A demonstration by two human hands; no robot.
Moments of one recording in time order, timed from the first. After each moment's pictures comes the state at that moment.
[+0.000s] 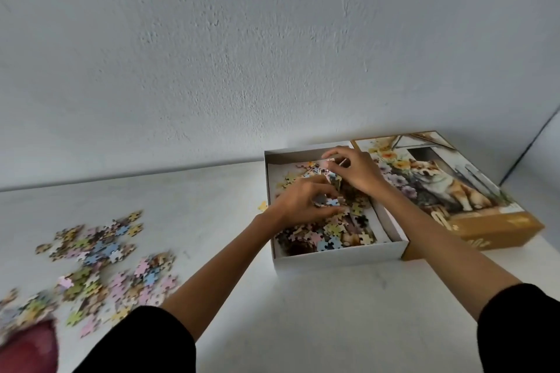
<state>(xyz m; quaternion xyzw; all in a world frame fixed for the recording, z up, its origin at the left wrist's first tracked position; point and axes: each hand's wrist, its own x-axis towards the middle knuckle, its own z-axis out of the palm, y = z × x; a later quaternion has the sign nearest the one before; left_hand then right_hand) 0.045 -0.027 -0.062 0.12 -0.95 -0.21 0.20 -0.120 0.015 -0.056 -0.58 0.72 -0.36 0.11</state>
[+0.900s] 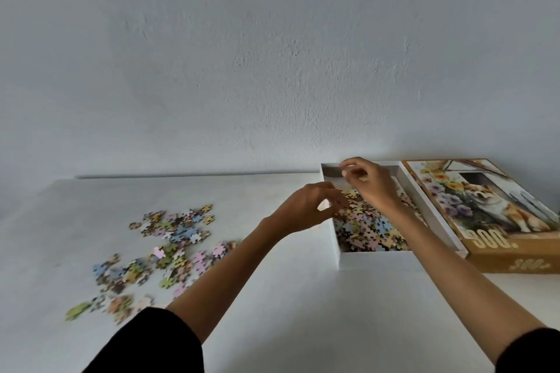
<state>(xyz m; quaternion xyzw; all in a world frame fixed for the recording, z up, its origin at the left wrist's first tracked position) 0.156 -0.028 -0.028 0.17 -0.94 -0.20 0.22 -0.014 0.014 -0.029 -0.58 0.68 -0.45 0.07</state>
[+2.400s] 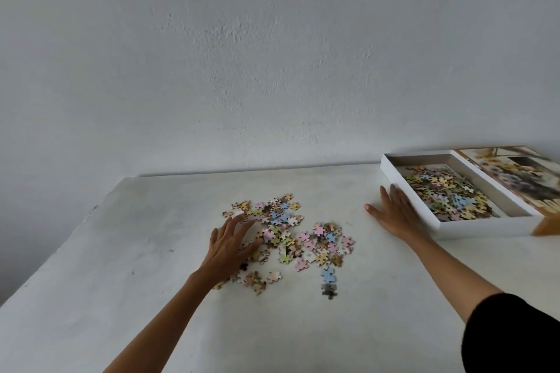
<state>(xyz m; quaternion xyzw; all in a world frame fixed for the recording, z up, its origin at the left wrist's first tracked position) 0.496 -0.087 -0.110 0.43 -0.88 -0.15 0.14 0.123 0.001 -0.112 -0.48 0.86 -0.15 0.10</state>
